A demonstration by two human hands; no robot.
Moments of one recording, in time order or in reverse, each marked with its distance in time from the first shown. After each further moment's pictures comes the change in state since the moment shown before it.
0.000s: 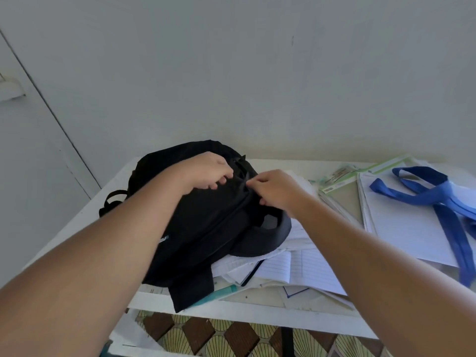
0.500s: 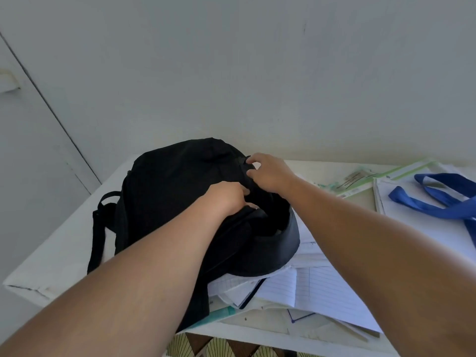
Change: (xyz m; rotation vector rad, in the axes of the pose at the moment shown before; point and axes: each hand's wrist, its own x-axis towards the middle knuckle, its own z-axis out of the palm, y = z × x) left_hand 0.062 -0.008 0.071 0.579 -0.100 0.012; right_hand 0.097 0.005 0.006 -0.231 0.019 -0.128
